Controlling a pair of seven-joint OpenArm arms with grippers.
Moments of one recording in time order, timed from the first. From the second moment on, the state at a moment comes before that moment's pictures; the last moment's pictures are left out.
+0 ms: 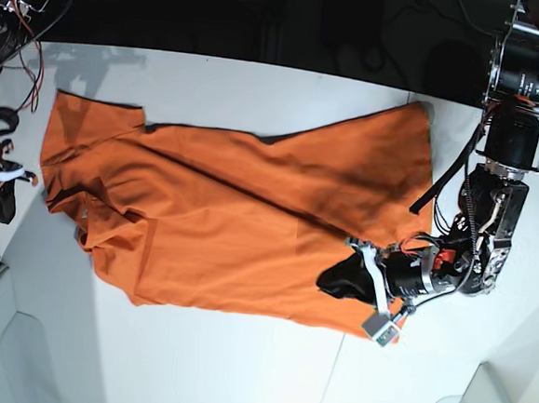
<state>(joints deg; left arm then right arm) -22.6 -22.3 12.4 72.2 -46.4 -37.9 46.2 2.3 16.1 32.9 88.2 27.9 26.8 -38.3</state>
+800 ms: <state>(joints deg) -10.8 7.0 30.0 60.7 -18.0 -35.0 29.9 28.3 16.9 2.8 47.2 15.3 31.4 -33.4</state>
